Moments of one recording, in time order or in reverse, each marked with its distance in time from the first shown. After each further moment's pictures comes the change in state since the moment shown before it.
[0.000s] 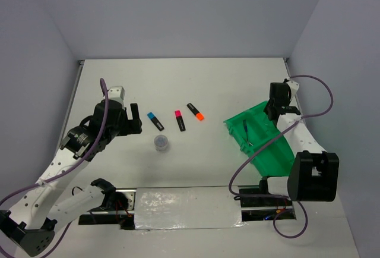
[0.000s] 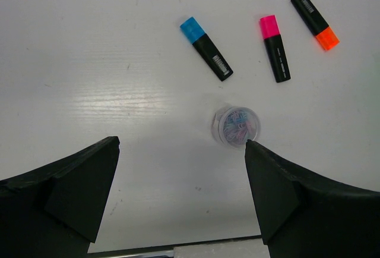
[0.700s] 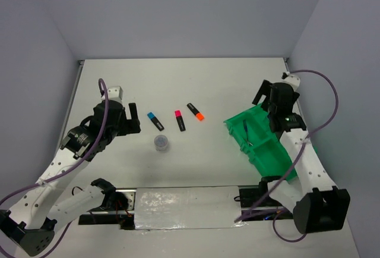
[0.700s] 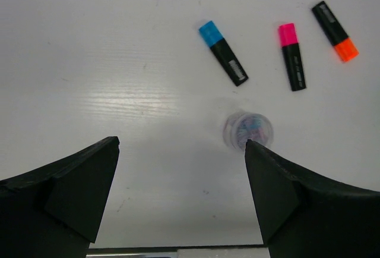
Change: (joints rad) left arm 0.000 0.001 0.000 -0.007 -0.041 -0.013; right arm 0.089 -0.240 0.002 -0.015 -0.052 -0.018
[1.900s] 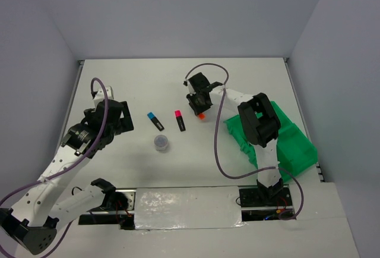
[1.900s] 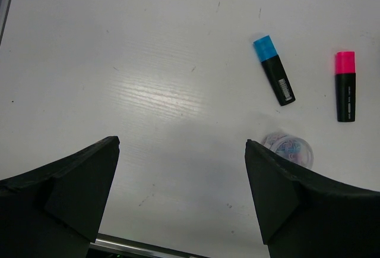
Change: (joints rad) left arm 0.028 0.027 0.014 -0.091 -0.201 -0.092; right arm 0.528 1.056 0.671 -0.166 -0.322 -0.359
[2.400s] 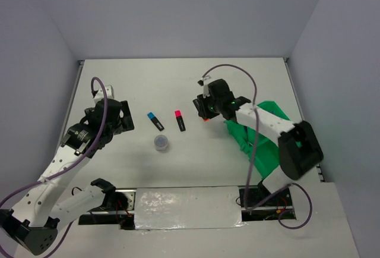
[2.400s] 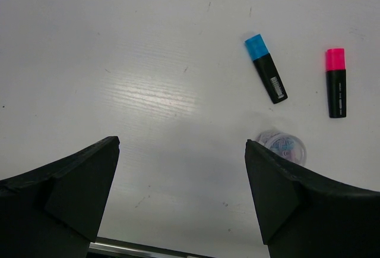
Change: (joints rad) left arm 0.021 -0.001 0.000 0.021 0.046 0.027; right arm -0.003 -0.472 -0.430 0.219 -0.103 0.111
